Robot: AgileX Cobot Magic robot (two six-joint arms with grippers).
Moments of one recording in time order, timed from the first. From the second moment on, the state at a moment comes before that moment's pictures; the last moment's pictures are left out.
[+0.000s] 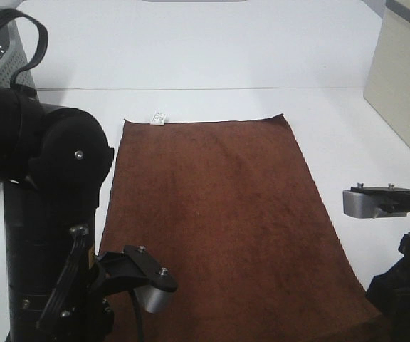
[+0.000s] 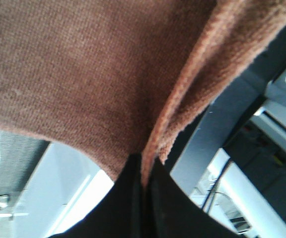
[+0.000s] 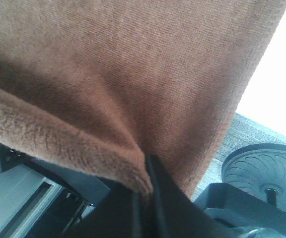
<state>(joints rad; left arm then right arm) -0.84 1.79 -0.92 -0.38 1.19 0.32 0.32 1.45 -0.62 0.39 1.09 -0.24</state>
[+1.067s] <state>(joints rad) -0.84 1.90 -1.02 -0.56 1.19 0.15 0.32 1.45 -0.56 0.51 1.04 -0.25</state>
